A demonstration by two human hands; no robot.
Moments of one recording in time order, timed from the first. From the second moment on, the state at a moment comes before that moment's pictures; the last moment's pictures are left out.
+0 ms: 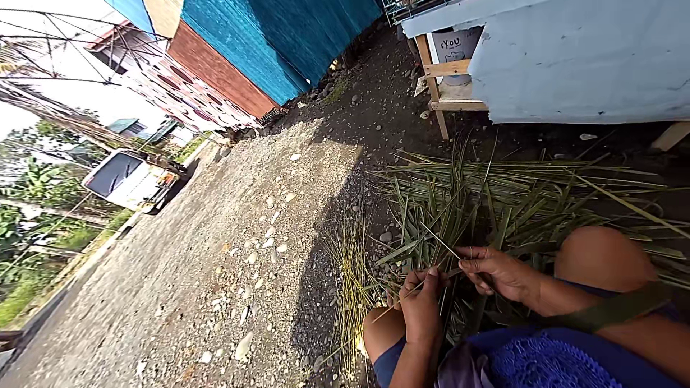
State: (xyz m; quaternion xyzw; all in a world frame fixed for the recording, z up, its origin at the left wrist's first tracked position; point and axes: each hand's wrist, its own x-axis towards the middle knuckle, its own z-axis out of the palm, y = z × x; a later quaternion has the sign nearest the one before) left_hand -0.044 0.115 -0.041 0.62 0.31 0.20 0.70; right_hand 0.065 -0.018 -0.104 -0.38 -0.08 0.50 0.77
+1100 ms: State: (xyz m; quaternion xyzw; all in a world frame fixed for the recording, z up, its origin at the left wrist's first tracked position) left_hand -0.106 0.144 -0.046 0.78 0.14 0.21 0.57; right_hand 0.118 -0.020 -0.154 -0.55 0.15 0.35 0.74
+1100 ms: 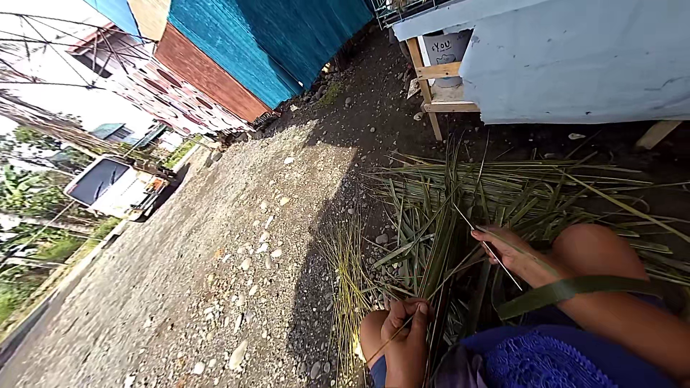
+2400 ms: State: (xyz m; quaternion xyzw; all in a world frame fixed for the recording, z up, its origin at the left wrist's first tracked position) left_hand -0.115 0.159 -0.026 0.92 -0.16 0.28 0.24; right_hand 0.136 -0.032 -0.152 -0.46 0.13 0.36 0.80
